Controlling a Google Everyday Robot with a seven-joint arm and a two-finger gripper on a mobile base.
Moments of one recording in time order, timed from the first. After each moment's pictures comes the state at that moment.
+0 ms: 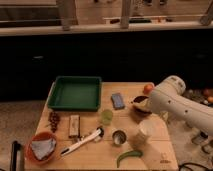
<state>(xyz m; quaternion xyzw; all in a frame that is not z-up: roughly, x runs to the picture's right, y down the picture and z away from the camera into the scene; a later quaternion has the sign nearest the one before) 0.253 0.126 0.727 -0.21 -0.07 -0.49 0.85</state>
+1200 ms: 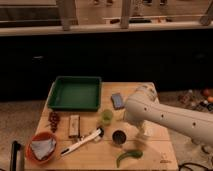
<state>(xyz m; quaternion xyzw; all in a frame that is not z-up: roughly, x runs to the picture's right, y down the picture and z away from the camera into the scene) 0.127 0.197 0.727 -0.25 -0.17 -0.50 0.81</state>
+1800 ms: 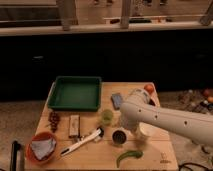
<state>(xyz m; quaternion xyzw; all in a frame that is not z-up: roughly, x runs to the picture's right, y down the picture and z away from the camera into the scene) 0.105 0.224 0.729 -0.27 -0.19 -0.49 0.81</state>
